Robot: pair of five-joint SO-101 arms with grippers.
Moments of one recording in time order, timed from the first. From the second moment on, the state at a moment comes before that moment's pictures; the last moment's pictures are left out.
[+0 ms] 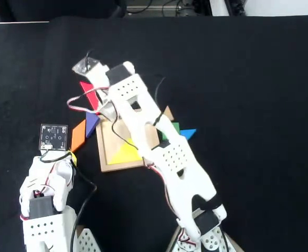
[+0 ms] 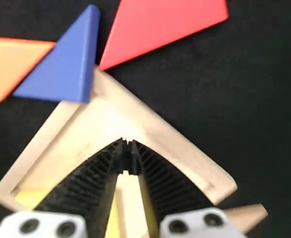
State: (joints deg) left arm -16.6 -97.6 96.7 55.7 -15.3; right arm -34.0 58.5 -68.2 99.0 17.4
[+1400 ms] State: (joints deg) left arm -5.1 -36.7 35.4 63.2 12.7; right arm -2.6 -28.3 49.5 51.3 10.1
